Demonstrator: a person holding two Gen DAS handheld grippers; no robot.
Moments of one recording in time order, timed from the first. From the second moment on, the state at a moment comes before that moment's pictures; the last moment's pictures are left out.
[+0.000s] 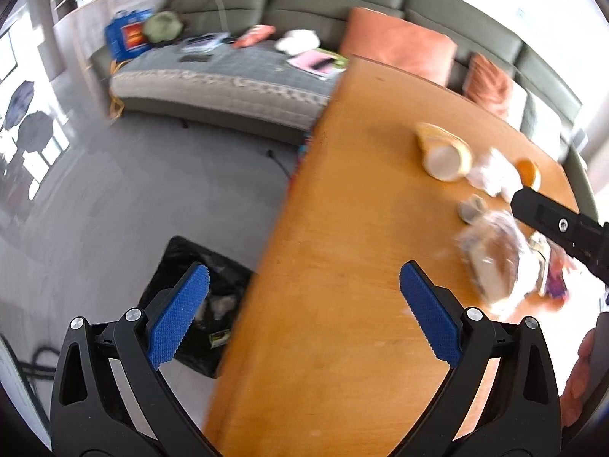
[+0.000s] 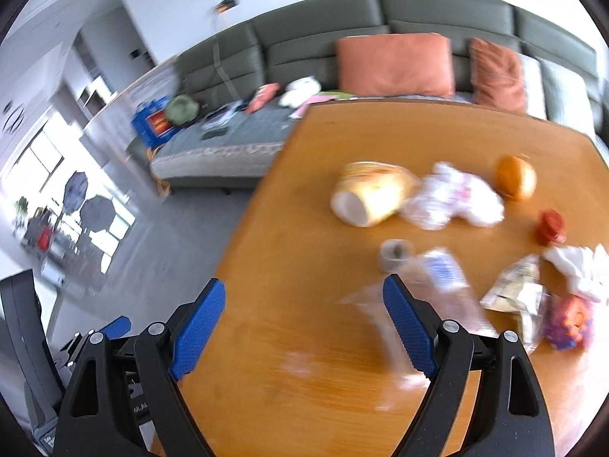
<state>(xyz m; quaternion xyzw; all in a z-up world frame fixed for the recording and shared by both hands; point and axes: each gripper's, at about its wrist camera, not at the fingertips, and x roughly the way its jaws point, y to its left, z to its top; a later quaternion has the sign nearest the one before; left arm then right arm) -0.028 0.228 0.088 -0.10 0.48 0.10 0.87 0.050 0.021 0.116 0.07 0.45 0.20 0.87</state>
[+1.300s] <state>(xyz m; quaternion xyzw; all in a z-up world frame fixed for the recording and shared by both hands) 0.060 0.033 0.067 -0.06 0.52 0.13 0.84 0.131 -0.131 0.066 -0.05 0.47 0.23 0.85</state>
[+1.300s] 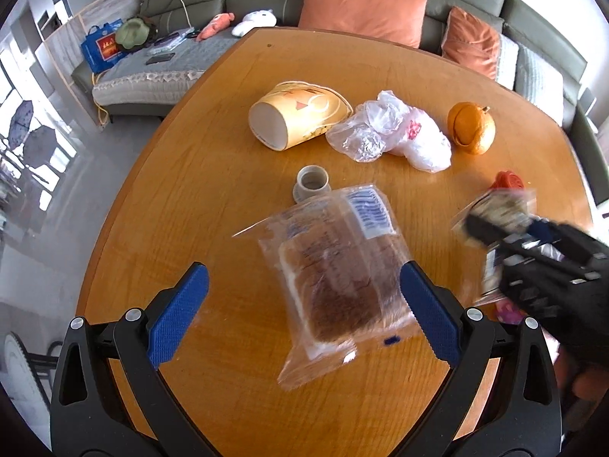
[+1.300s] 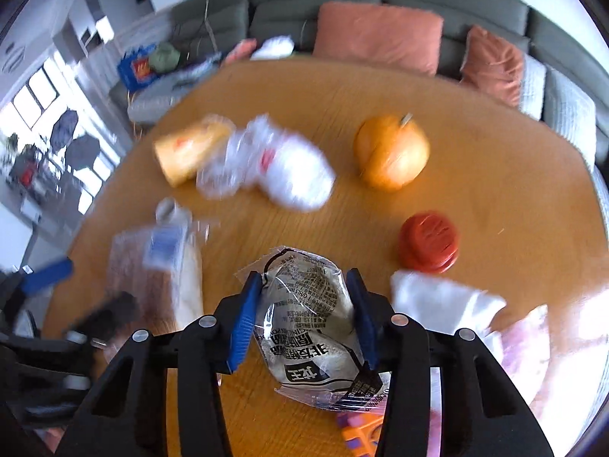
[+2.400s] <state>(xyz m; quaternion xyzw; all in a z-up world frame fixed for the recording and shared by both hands) 0.039 0.060 0.054 -0.09 0.51 0.07 0.85 0.114 -0.113 0.110 0.00 0.44 0.21 0.87</state>
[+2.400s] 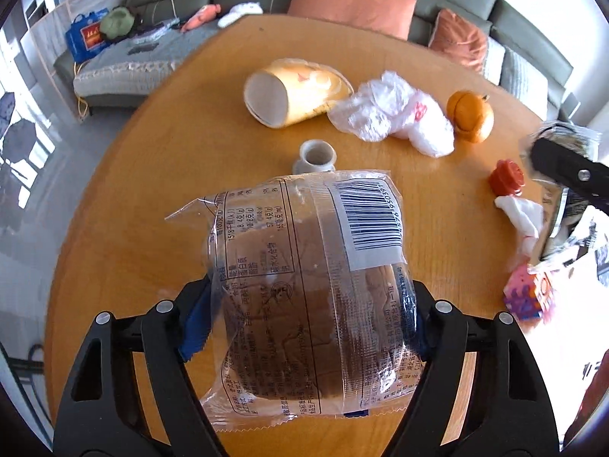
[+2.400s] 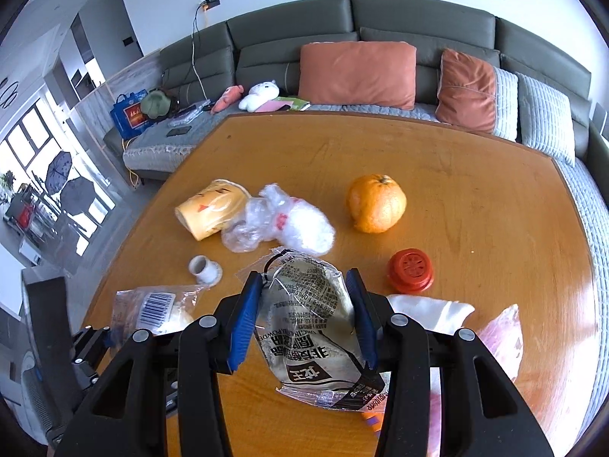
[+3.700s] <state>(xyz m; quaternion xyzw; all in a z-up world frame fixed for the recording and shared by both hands) -0.129 0.394 0.056 -0.18 0.47 0.24 0.83 -0.012 0.245 0.117 -0.10 0.45 0.40 0.79</state>
